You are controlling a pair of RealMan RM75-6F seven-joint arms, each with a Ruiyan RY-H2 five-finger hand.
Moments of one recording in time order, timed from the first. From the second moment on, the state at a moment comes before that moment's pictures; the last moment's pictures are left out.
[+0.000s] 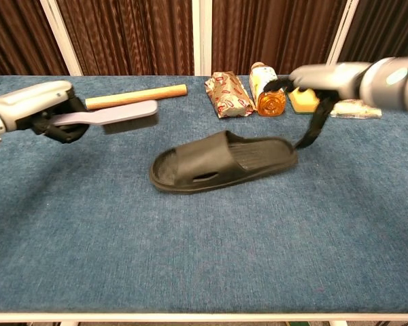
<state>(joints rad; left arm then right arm) -0.67 -1.71 0.02 -0.83 1.50 1.09 -0.48 0.95 -1.37 0.11 -1.54 -0.75 0.75 -0.31</state>
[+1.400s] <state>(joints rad) -0.36 -1.33 -0.08 -1.34 1.27 1.25 -0.10 0.31 -0.92 0.00 -1.66 -1.32 1.28 0.20</state>
